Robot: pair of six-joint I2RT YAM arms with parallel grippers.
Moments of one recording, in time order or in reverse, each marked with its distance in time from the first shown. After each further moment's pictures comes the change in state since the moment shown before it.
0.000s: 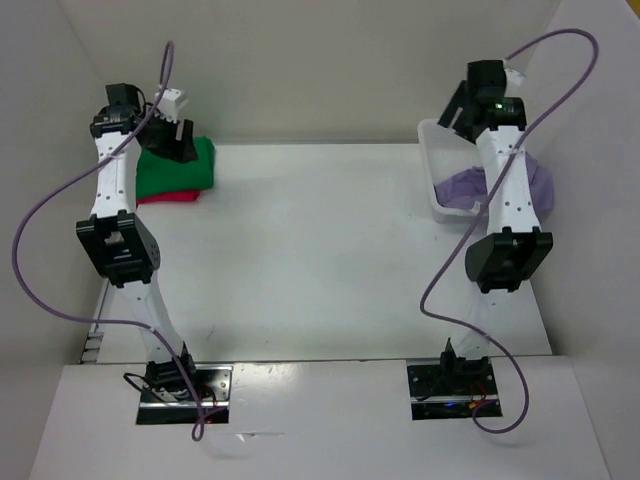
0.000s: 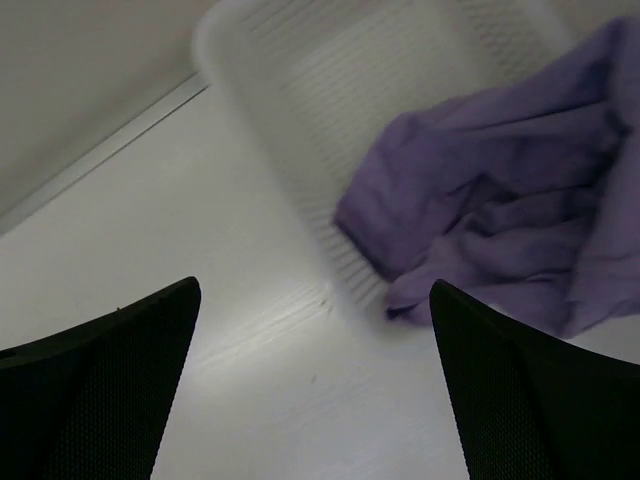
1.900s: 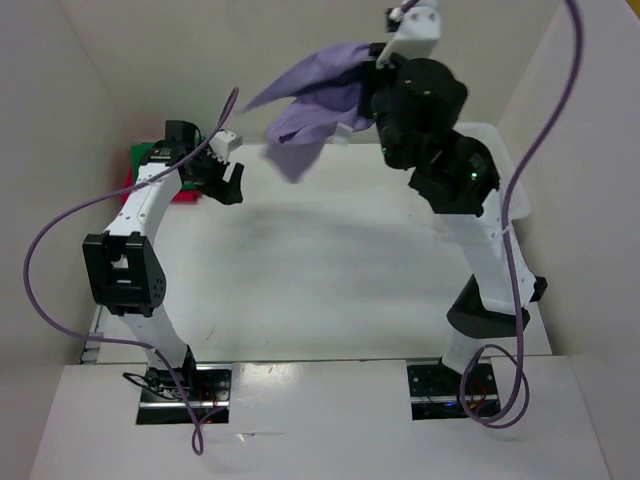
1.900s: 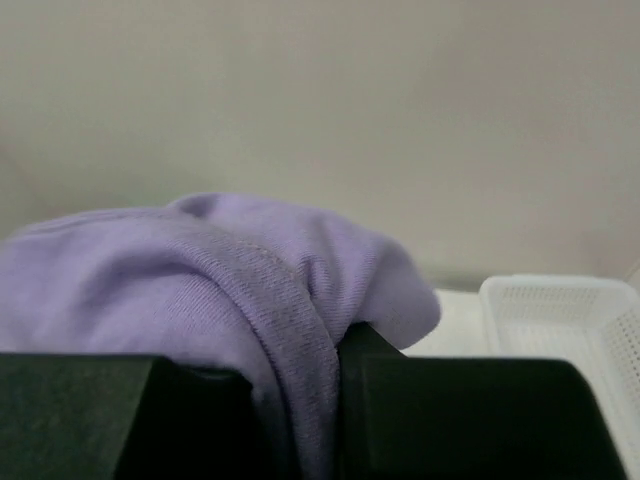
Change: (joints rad) left arm -0.274 -0.385 -0.694 0.205 -0.008 -0.024; right arm 0.845 -0.154 0.349 0.283 0.465 -0.496
